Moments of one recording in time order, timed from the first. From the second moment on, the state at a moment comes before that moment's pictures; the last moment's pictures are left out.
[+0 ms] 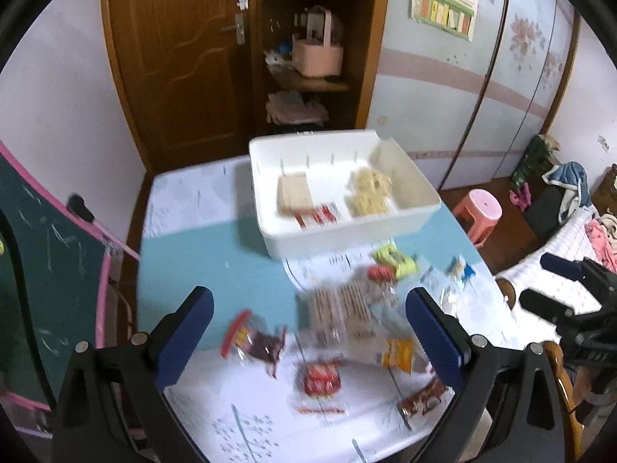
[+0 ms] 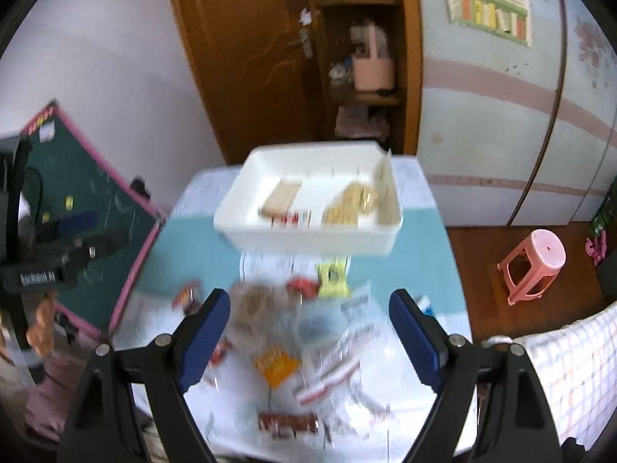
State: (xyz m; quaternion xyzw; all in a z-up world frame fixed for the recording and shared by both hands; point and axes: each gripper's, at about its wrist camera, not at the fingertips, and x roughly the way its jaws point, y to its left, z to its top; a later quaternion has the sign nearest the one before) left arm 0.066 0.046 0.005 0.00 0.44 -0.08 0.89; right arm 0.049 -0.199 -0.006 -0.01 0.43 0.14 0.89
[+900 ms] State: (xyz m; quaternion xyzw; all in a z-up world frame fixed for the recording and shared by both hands) left arm 0.136 -0.016 -0.166 -0.01 0.58 -0.08 0.81; right arm 0.020 -0.214 -0.172 -0.11 0.52 0.14 0.84
